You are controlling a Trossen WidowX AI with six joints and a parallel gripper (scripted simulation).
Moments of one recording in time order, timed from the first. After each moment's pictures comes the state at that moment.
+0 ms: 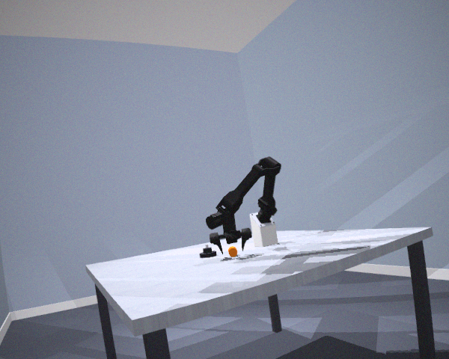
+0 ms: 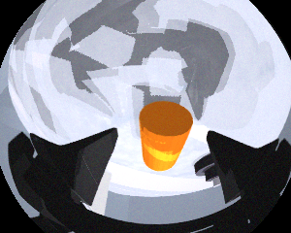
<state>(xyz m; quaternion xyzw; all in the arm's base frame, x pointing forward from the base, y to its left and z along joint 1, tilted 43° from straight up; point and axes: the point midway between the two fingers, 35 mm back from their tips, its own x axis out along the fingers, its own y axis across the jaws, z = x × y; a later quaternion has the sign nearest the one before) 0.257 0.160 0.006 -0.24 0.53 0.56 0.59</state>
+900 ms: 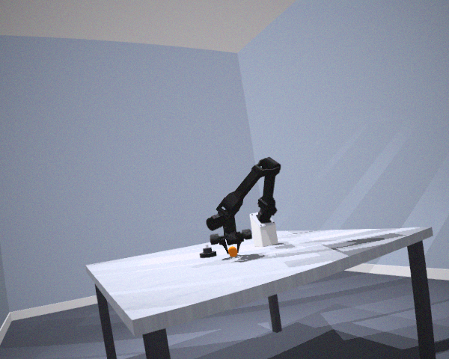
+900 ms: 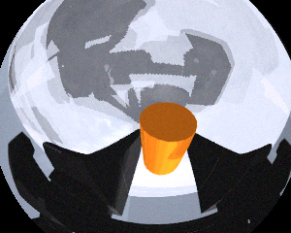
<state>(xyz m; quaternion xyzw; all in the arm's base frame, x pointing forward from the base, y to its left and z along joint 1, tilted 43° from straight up) 0.255 0.163 0.001 -0.24 0.53 0.56 0.59</state>
